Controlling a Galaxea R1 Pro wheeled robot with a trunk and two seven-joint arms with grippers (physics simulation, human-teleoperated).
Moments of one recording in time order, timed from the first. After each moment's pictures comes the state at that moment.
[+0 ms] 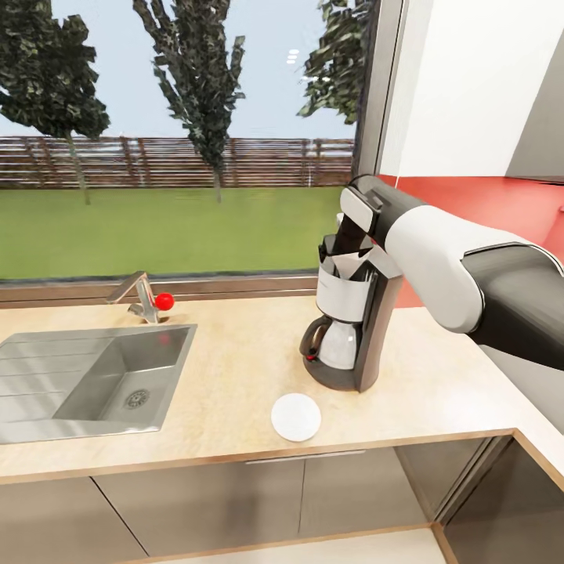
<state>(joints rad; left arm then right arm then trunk) -0.02 0.20 0.13 0.01 -0.15 -0.06 0.05 -1.85 0.17 0.13 -0.03 -0.15 1.04 -0.14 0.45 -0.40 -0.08</state>
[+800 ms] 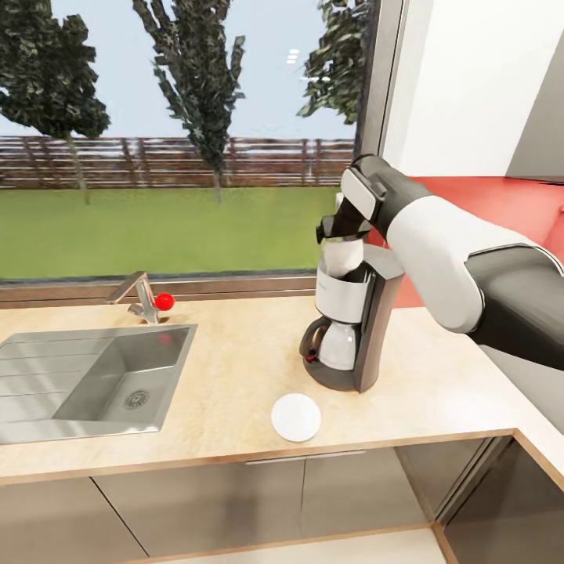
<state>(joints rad) -0.02 0.20 0.13 0.01 -0.15 -0.06 0.05 -1.85 0.17 0.13 -0.15 -0.14 1.04 -0.14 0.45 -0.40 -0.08</state>
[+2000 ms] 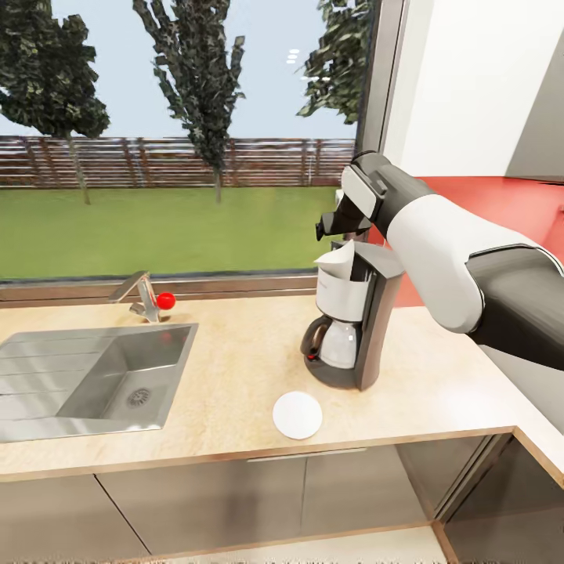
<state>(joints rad) -0.02 0.19 0.13 0.01 -0.15 -0.07 0.05 -1.85 0.17 0.13 -0.17 -0.14 1.04 -0.14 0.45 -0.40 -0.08</state>
